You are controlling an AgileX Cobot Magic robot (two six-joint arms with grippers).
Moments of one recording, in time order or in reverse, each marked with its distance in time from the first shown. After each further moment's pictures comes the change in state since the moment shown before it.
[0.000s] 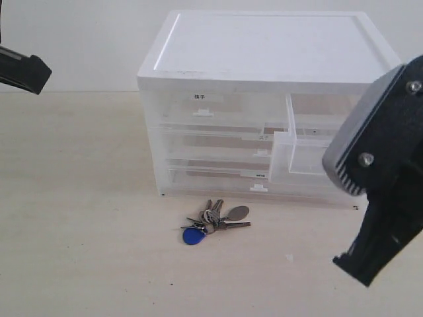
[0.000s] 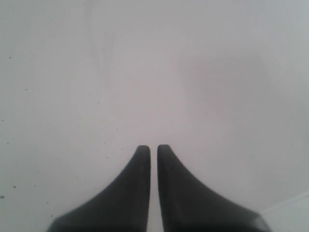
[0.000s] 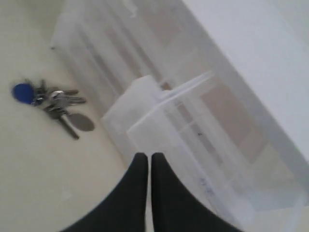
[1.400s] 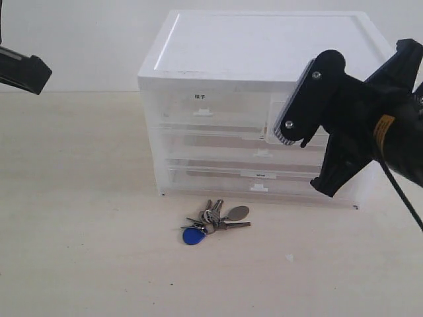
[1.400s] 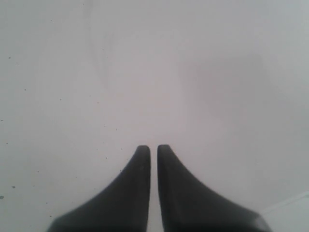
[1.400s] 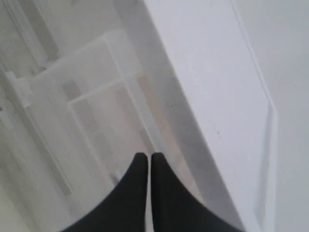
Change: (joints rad) left arm 0.000 0.000 0.000 0.002 0.000 -0.002; right arm -0.291 0.377 -0.086 -0.588 -0.039 0.283
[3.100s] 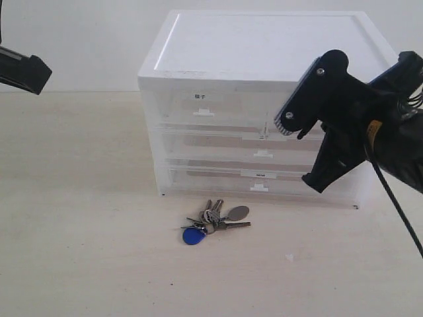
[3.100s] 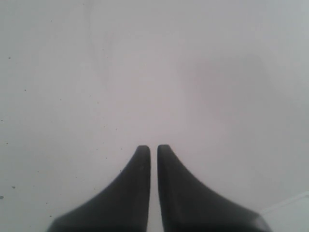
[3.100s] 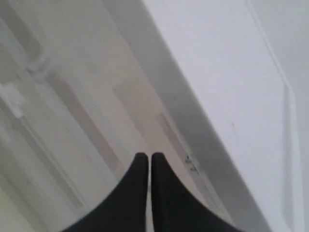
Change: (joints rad) left arm 0.000 0.000 0.000 0.000 0.000 0.000; right arm -0.024 0.050 -0.001 -0.087 -0.012 0.202
